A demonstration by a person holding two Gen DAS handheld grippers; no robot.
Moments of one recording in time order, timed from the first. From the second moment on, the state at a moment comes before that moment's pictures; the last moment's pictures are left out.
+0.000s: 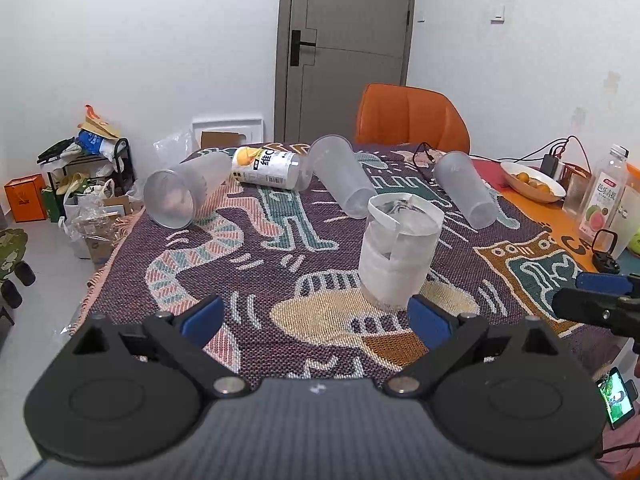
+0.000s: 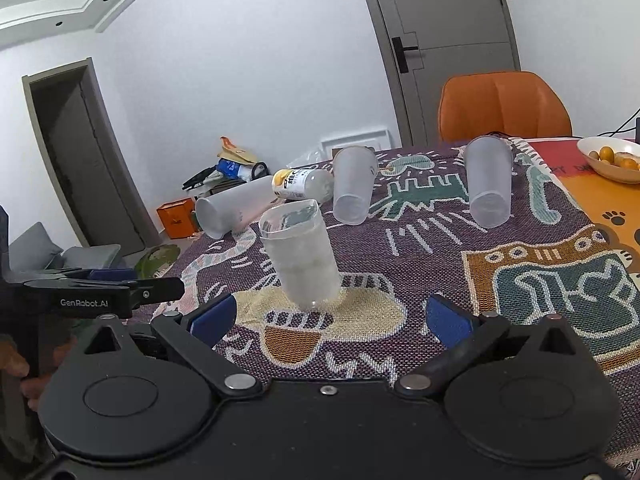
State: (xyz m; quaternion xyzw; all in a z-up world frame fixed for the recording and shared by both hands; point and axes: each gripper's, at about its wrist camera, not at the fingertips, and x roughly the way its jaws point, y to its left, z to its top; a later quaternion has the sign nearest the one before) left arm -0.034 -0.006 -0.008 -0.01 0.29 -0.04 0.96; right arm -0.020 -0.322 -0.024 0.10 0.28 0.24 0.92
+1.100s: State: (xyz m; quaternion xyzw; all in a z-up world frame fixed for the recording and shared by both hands) left arm -0.034 0.003 -0.012 -0.03 0.29 -0.04 0.96; right arm -0.018 -0.320 -0.025 0.10 0.29 0.23 0.92
